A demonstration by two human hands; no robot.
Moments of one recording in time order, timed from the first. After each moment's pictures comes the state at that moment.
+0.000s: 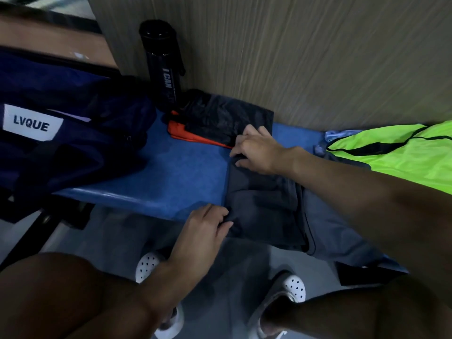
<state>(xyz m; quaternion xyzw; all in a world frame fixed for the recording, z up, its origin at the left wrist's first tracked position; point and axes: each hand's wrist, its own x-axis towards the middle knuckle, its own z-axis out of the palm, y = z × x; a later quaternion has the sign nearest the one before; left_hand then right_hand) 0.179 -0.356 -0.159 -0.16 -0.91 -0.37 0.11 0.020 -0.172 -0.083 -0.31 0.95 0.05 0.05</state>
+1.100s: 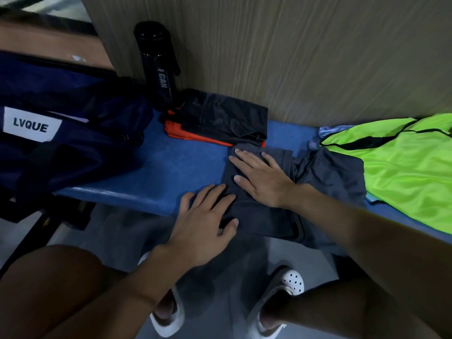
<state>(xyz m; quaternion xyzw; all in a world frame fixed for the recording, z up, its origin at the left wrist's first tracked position) 0.170 -0.359 -0.145 -0.25 -0.95 -0.17 0.01 0.091 -0.150 -0.120 -0.21 0.97 -0.05 0.10</state>
